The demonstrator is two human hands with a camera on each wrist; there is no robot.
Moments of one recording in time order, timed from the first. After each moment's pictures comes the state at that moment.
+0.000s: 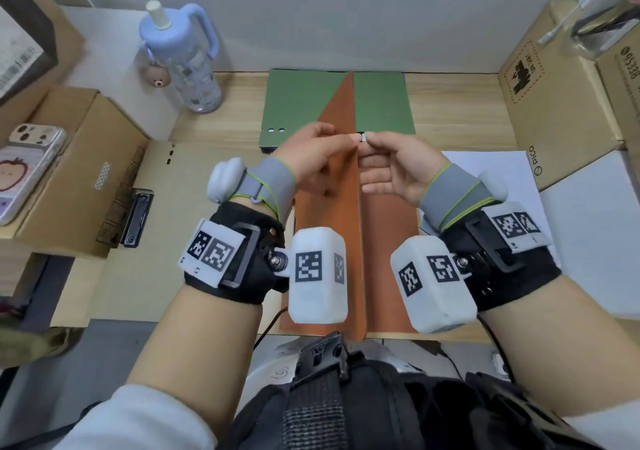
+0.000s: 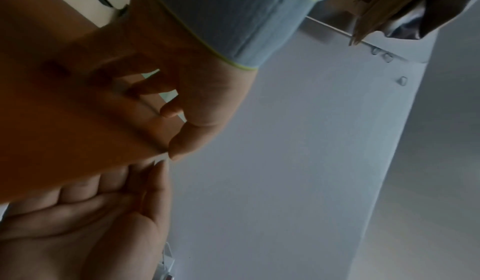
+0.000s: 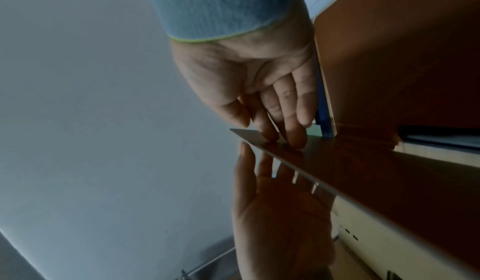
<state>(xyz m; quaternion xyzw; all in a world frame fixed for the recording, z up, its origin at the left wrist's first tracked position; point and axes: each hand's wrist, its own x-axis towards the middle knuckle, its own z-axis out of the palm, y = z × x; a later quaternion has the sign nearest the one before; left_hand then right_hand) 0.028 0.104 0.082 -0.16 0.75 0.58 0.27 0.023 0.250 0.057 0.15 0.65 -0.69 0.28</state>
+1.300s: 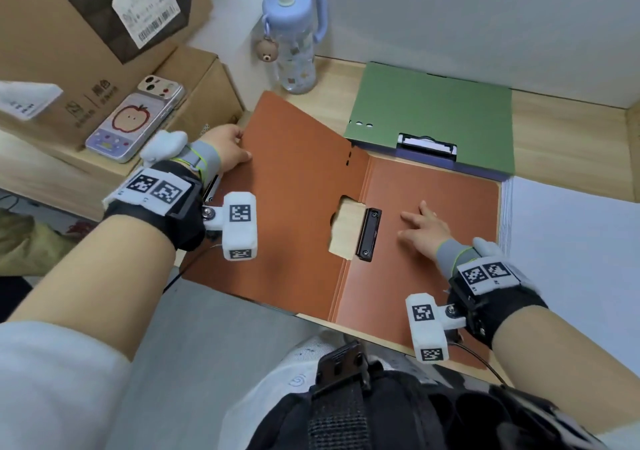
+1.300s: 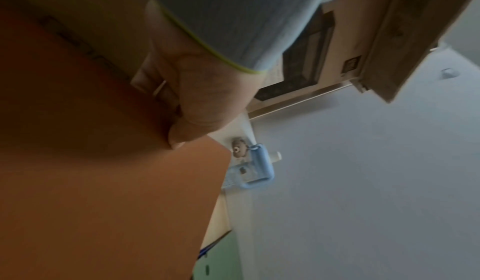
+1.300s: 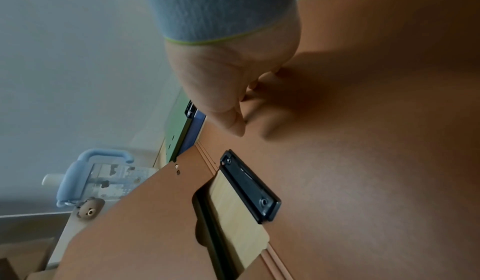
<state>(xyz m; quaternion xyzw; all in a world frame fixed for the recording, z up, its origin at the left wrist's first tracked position) 0.026 -0.122 0.028 -0.26 0.91 0.27 0.17 0.040 0.206 -0.067 0.05 0.90 -0.27 0.34</state>
